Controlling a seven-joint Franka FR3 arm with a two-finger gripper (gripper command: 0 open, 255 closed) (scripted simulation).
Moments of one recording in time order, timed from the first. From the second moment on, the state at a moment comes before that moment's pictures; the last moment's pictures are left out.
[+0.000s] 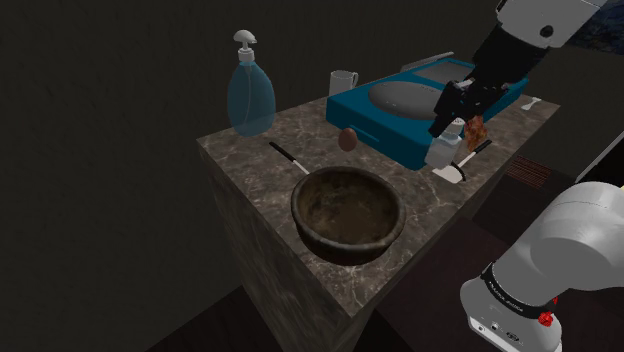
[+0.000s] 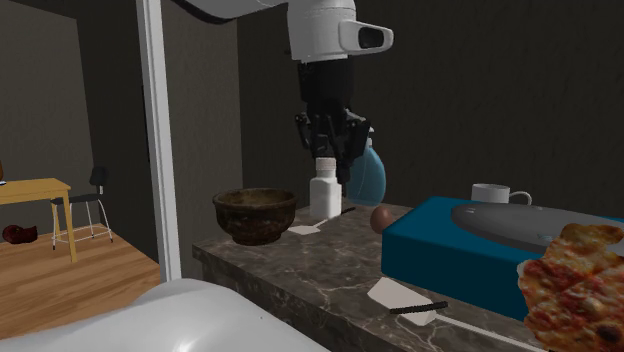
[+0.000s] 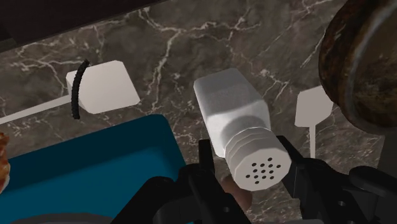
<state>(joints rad) 0.02 -1.14 0.20 -2.52 0.24 1.65 0.34</state>
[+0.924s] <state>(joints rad) 0.00 -1.04 0.19 -2.29 0.22 1.52 0.36</state>
